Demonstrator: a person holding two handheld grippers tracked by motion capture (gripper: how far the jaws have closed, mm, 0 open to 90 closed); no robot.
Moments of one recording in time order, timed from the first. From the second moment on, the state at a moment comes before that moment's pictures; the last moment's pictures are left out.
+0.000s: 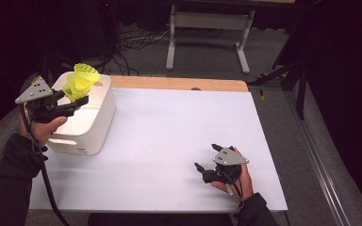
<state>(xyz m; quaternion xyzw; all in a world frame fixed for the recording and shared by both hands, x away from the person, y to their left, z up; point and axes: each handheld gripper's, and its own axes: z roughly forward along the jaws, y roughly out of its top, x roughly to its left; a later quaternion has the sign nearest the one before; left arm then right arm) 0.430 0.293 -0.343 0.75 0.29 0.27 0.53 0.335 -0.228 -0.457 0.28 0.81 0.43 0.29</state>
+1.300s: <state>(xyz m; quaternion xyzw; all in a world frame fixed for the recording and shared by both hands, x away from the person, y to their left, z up) 0.521 0.290 -0.371 0.83 0.38 0.21 0.34 0.341 -0.222 -0.466 0.27 0.83 0.42 0.25</state>
